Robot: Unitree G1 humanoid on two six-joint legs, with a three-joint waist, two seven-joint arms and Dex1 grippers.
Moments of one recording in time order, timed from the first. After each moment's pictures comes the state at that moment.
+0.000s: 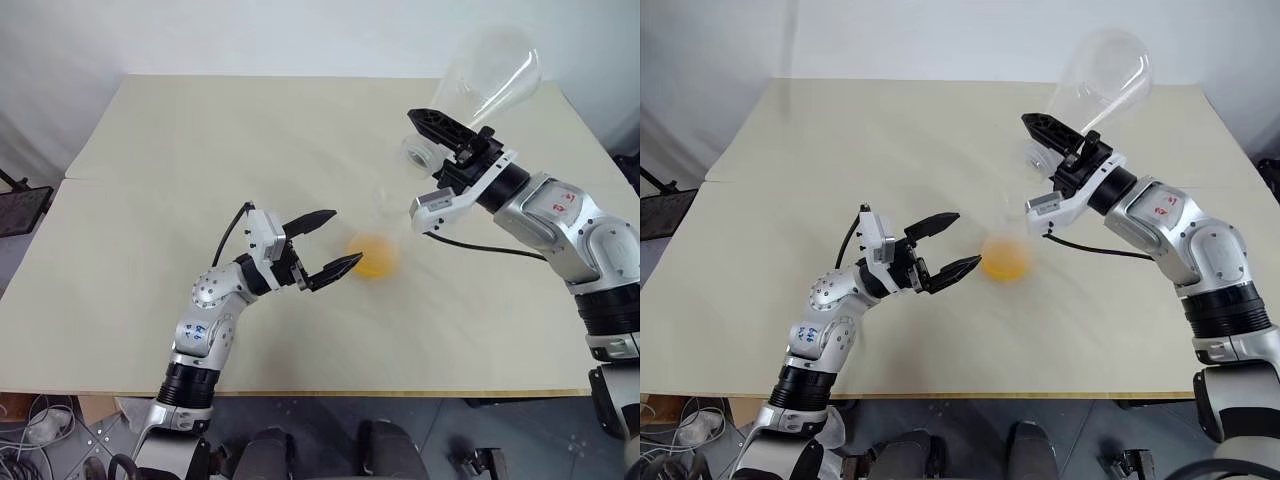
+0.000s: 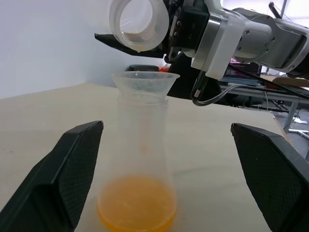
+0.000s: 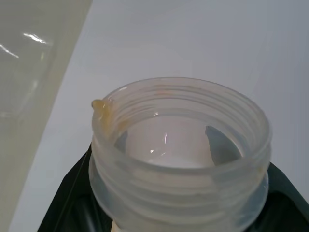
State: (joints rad) left arm -0.44 0.22 -0.06 -0.02 -0.42 0.09 -0.82; right arm -0.80 -0.83 0.19 0.16 -0.91 -0.56 0.04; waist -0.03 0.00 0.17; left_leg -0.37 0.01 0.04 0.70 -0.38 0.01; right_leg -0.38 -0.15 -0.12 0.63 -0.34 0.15
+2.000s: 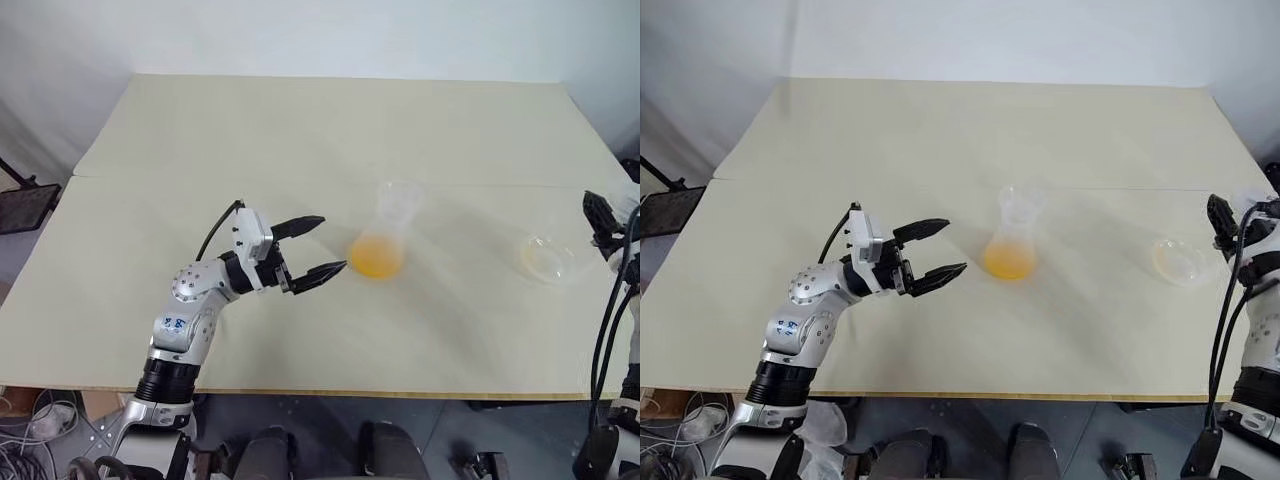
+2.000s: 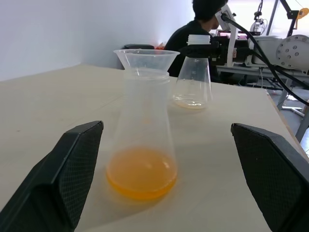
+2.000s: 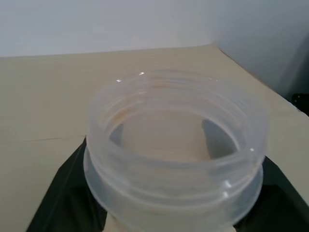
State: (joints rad) left arm -0.45 0.32 -0.04 -0.03 -0.44 0.16 -0.90; right arm -0.40 -0.67 -0.63 0.28 0.46 0.35 0.42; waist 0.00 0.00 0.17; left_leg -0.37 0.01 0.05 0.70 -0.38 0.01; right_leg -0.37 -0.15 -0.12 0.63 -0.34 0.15
